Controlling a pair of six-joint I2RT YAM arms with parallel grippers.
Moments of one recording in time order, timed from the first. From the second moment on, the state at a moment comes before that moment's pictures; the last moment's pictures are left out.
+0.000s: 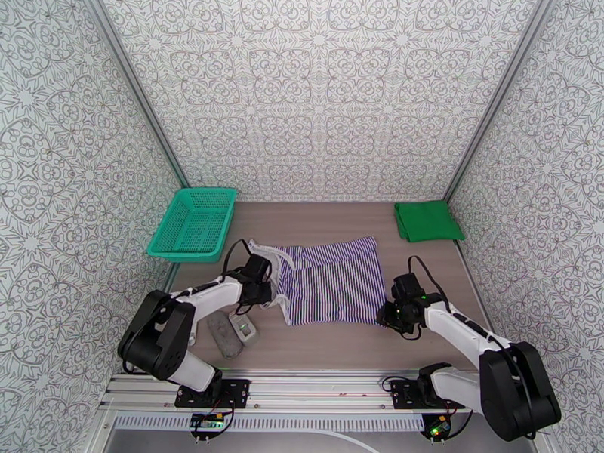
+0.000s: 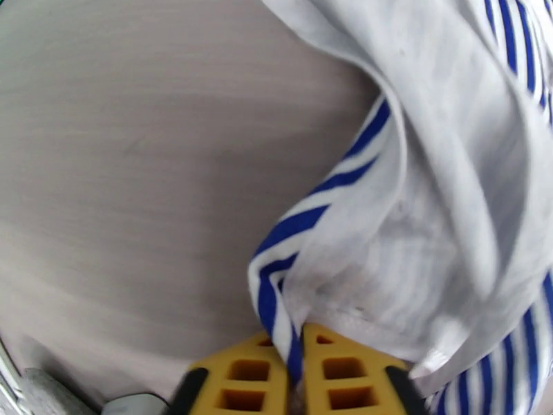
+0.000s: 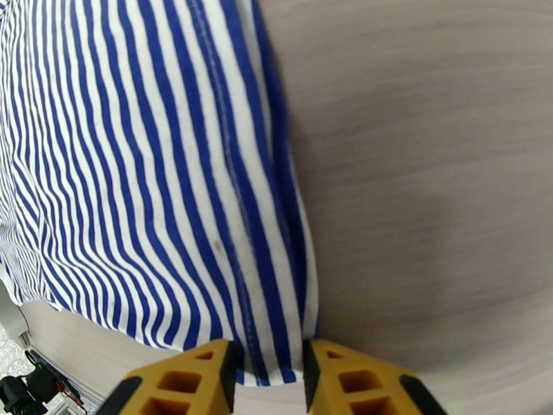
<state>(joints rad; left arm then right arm) -0.38 1.52 0.73 -0.39 -0.08 -0.51 0.24 1.22 0.53 -0.61 -0.22 0.61</state>
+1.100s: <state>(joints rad) -0.32 1.06 1.52 -0.70 -0.04 -0.46 0.07 1.19 1.61 -0.99 -0.12 0.47</state>
